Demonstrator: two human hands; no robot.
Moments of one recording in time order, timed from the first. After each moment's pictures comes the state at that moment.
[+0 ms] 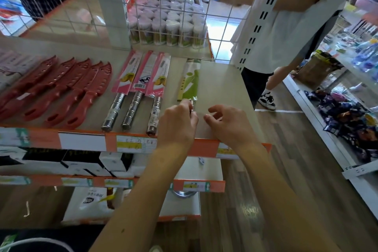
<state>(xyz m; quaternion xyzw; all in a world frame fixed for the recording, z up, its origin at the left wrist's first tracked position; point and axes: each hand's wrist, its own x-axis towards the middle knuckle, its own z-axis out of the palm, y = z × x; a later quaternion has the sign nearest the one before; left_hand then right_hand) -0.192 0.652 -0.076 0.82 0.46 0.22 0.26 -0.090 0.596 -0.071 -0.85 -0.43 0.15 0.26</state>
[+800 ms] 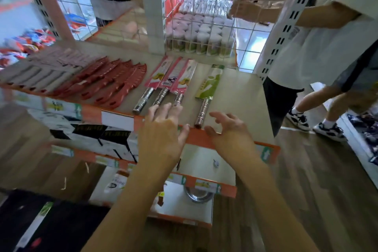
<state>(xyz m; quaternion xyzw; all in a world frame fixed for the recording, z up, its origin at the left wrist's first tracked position) -0.260 0.610 -0.068 0.82 0.53 0.17 0.12 -0.126 0.564 -0.063 -0.81 -0.52 0.15 0.21</state>
